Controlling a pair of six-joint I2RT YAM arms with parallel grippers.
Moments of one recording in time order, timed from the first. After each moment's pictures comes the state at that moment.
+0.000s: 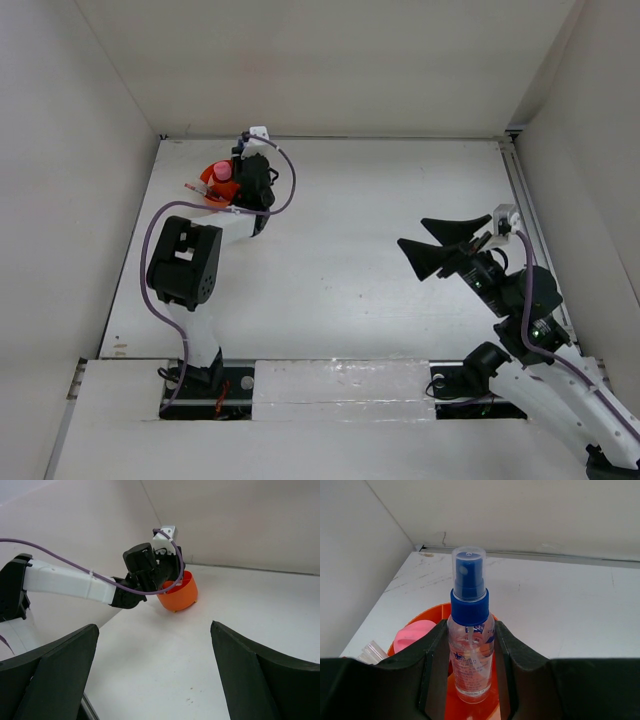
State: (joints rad) left arm -0.33 1.87 1.09 0.69 -0.68 0.17; right arm 0.62 0.46 0.61 0.14 -0.09 0.44
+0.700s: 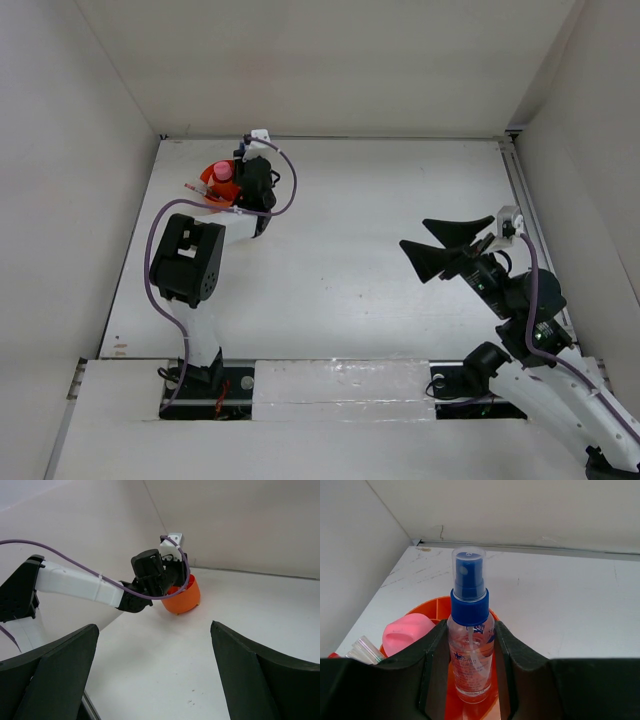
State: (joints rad) left arm -0.33 1.90 1.09 0.70 -0.68 0.16; right arm 0.62 0.44 0.61 0.14 -0.10 0.44
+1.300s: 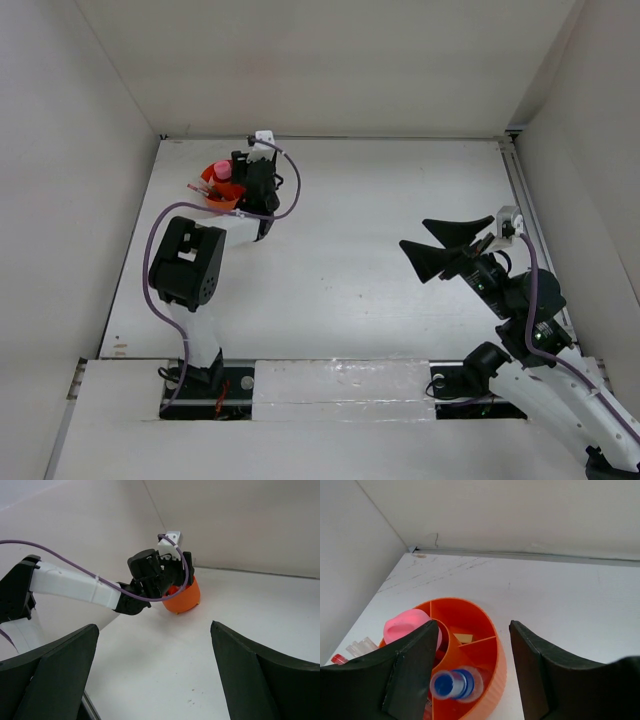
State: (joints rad) left arm -0.35 1.88 1.06 0.76 -0.69 0.17; right arm 0.62 0.44 0.61 0.14 -0.10 0.44
